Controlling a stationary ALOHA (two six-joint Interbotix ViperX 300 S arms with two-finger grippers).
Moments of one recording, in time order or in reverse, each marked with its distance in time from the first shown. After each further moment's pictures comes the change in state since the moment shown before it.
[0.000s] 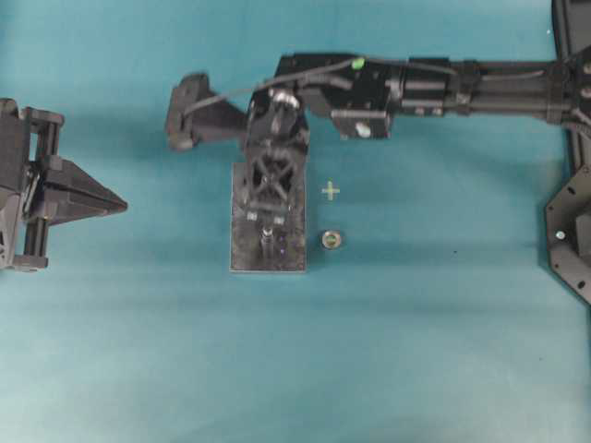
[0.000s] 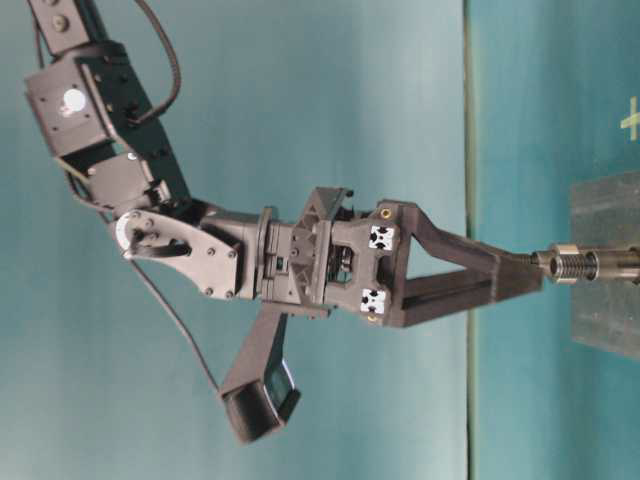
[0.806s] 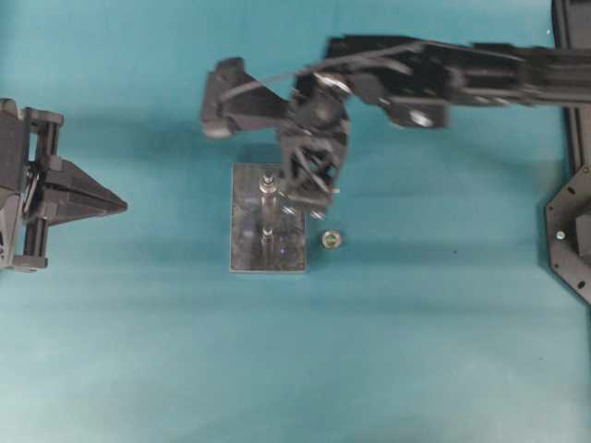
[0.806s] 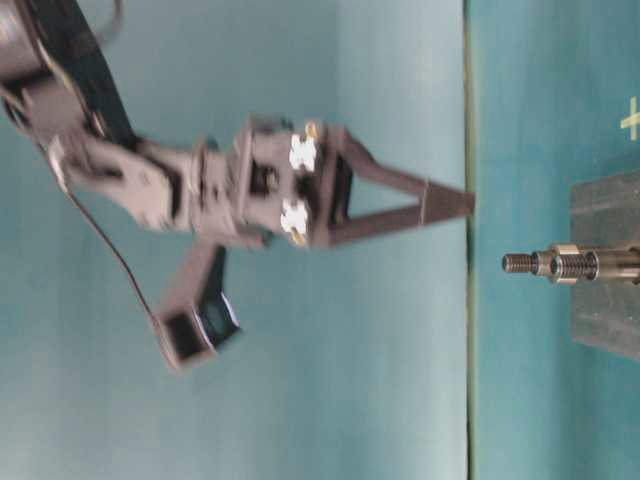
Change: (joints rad) left arm -0.002 0.000 0.000 -0.002 0.000 -0.002; right arm 0.017 -0.225 0.227 0.002 -0.044 0.000
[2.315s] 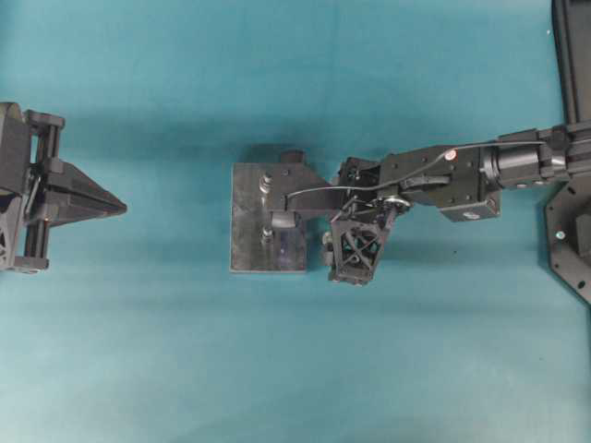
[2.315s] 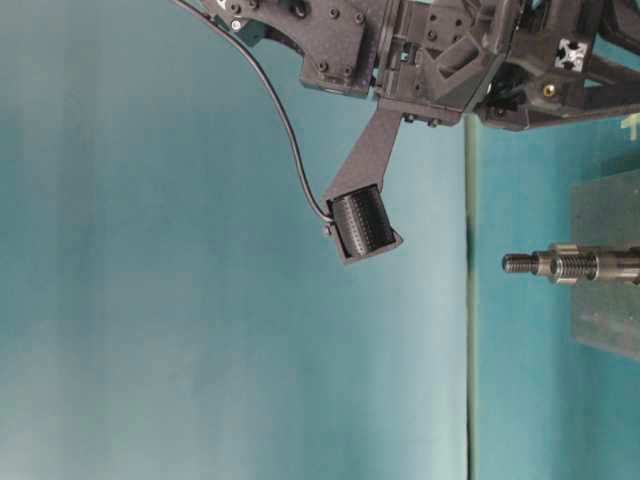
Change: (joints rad) left arm 0.000 0.006 0.014 0.000 -0.002 0.000; right arm 0.138 0.005 0.371 -0.069 -0.449 0.140
